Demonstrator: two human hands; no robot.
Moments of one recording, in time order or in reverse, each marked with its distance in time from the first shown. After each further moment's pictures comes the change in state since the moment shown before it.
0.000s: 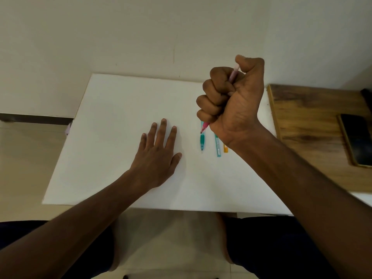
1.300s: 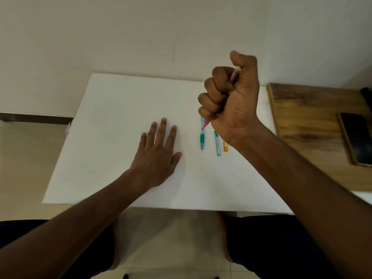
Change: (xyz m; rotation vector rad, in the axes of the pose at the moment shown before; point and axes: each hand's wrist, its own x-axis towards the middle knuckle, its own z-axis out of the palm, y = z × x) left_hand 0.000 0.001 0.000 -0.005 -0.006 -0.004; right_hand 0.001 0.001 -0.003 -0.023 0.115 -0.006
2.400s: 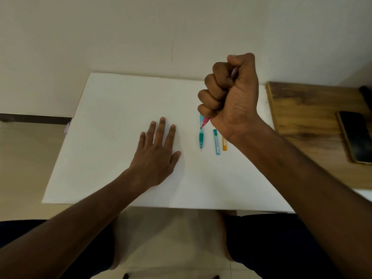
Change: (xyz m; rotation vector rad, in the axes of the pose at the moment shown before) left_hand 0.000 -0.001 0.001 0.001 0.006 -0.001; right_hand 0.001 -0.002 -0.003 0.018 0.010 0.008
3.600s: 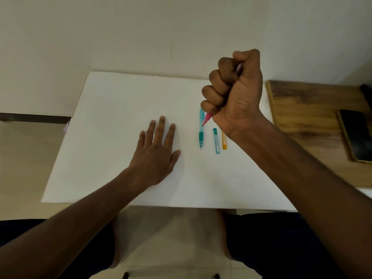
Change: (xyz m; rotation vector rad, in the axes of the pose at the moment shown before) left_hand 0.000 0.000 0.000 0.009 0.002 0.004; right_hand 0.001 -0.003 -0.001 0.056 0.058 -0.029
